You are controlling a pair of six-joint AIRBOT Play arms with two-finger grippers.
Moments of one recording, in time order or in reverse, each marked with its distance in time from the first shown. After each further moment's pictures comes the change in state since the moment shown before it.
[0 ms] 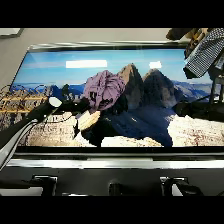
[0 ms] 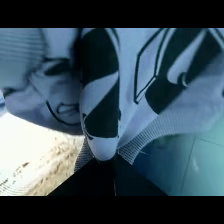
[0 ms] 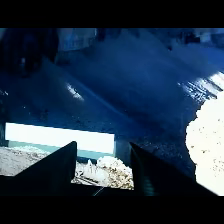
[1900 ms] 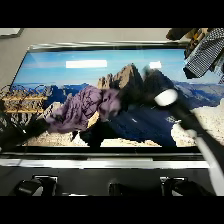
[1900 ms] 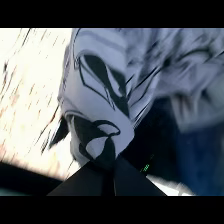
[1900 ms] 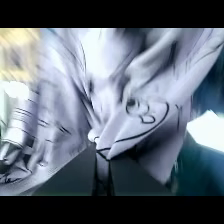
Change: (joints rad) left arm 0.032 0.984 -0.305 0.711 -0.391 -0.647; right arm 0.503 -0.393 0.083 0.496 -0.529 0.126
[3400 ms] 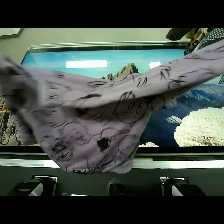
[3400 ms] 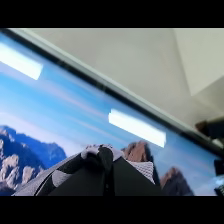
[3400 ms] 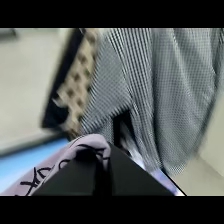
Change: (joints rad) left arm 0.238 -0.278 0.608 -0.138 0.169 0.234; right arm -0.357 0.280 0.857 -1.381 0.456 0.282
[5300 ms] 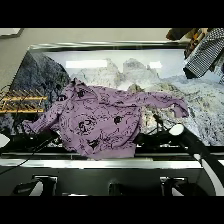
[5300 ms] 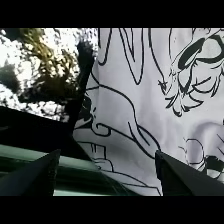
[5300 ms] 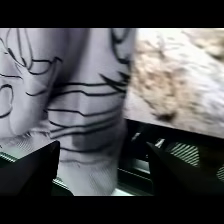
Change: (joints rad) left arm 0.178 0.125 -0.842 -0.241 -0.293 0.336; right arm 0.185 -0.172 -1.482 1.276 -0.207 -0.385
